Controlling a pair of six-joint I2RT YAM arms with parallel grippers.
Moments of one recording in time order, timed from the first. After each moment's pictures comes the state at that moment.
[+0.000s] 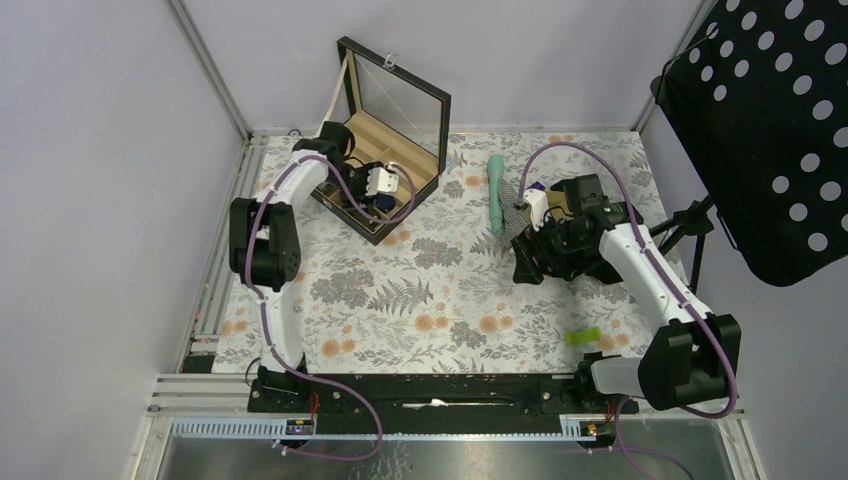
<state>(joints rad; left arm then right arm) -0.16 2.09 1.77 -0.92 0.55 1.53 0.18 1.31 1.05 -0.94 -0.59 -0.51</state>
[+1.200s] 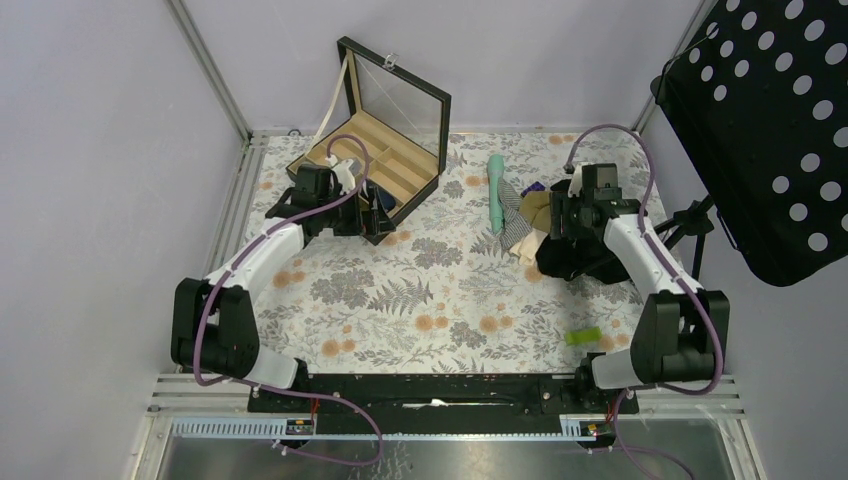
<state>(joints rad) -0.21 1.46 1.02 -0.35 0.50 -0.29 0.06 1.40 1.03 -0.58 -0.05 -0.03</state>
